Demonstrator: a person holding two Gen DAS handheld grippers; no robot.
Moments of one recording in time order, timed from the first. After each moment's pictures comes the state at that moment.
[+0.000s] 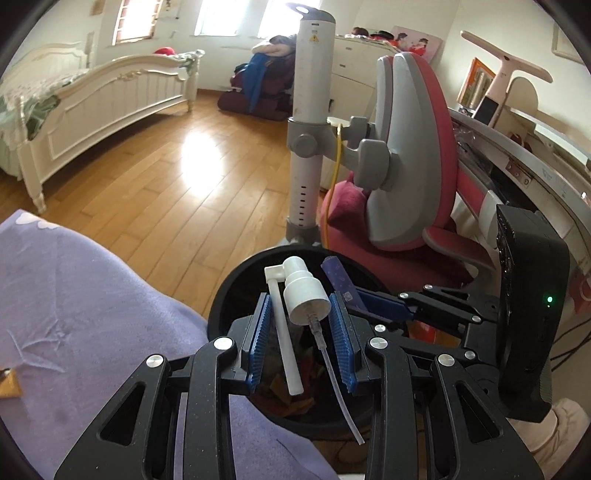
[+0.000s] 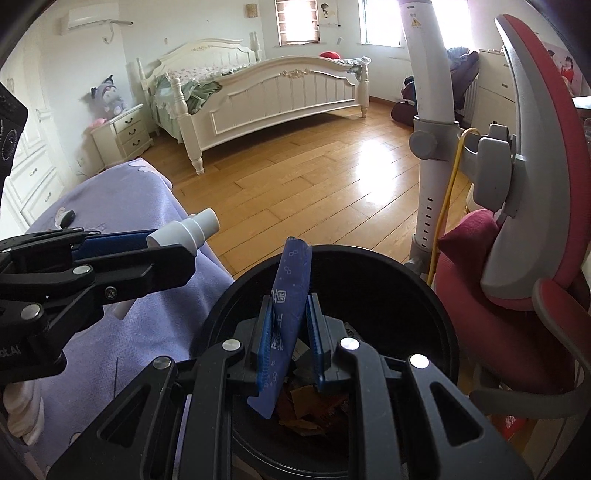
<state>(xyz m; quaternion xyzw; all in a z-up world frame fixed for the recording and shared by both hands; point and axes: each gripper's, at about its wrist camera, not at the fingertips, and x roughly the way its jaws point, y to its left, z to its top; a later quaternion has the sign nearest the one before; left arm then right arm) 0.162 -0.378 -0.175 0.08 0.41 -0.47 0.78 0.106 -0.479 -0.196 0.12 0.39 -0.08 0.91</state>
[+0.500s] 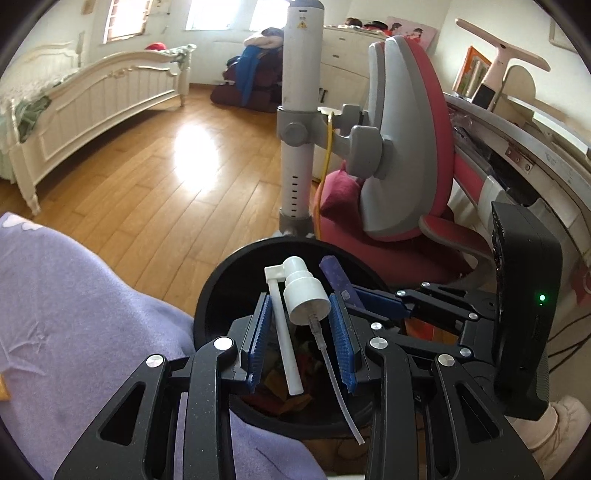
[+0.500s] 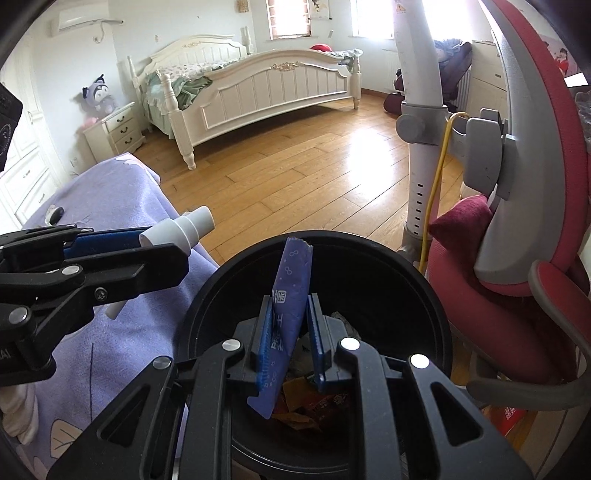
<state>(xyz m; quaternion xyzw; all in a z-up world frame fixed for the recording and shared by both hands) 0.157 -0.397 -0.183 0.09 0.41 -0.47 0.77 0.101 -0.489 -0.206 0.12 0.40 -0.09 0.90</state>
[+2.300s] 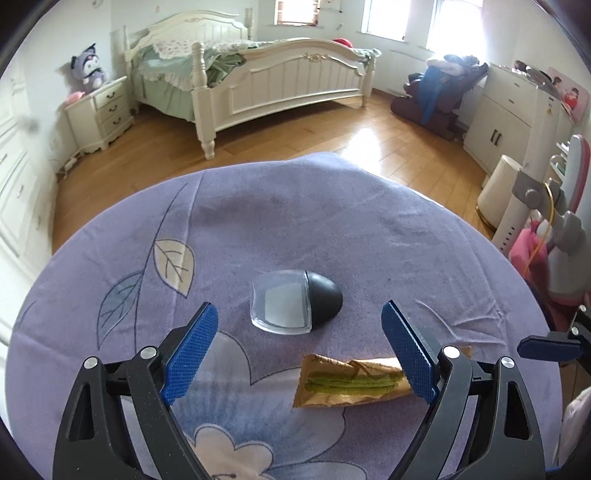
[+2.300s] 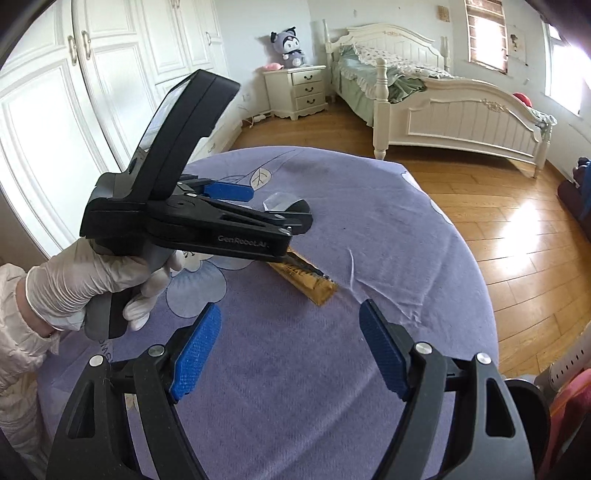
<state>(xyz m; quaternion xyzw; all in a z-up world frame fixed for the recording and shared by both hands) 0.316 -0.139 -0.181 0.06 0.44 -0.17 0.88 0.226 -0.270 -0.138 -0.01 0.39 0.25 0.88</state>
